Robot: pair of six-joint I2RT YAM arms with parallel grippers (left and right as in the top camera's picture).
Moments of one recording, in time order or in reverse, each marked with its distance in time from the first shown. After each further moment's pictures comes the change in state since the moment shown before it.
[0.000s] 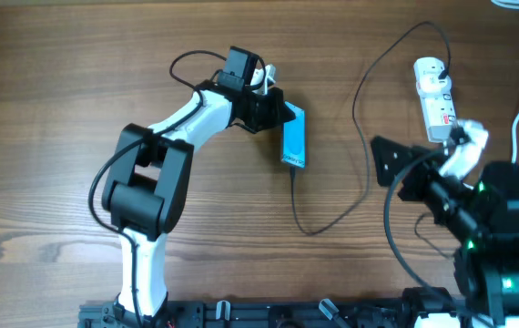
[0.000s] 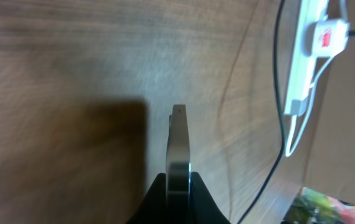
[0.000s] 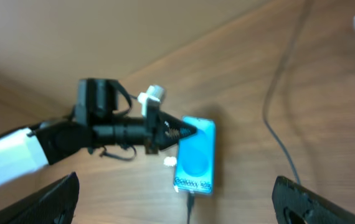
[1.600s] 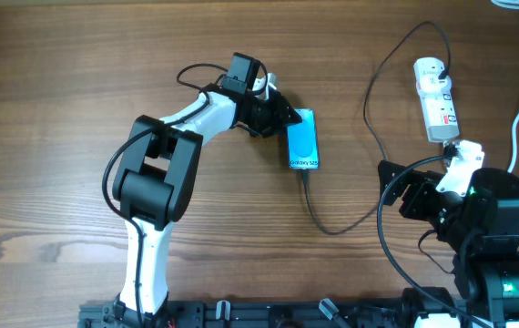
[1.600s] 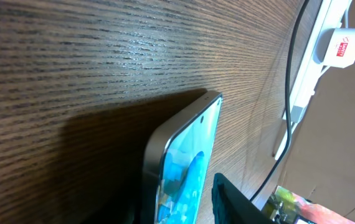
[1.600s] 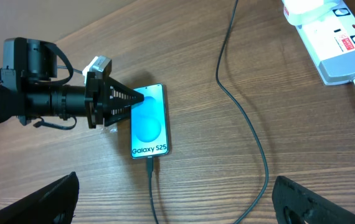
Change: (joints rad) left arm 0.004 0.100 0.023 0.014 0.060 -0.103; right arm 0.000 -0.008 -0.001 -0.215 0.146 -0.153
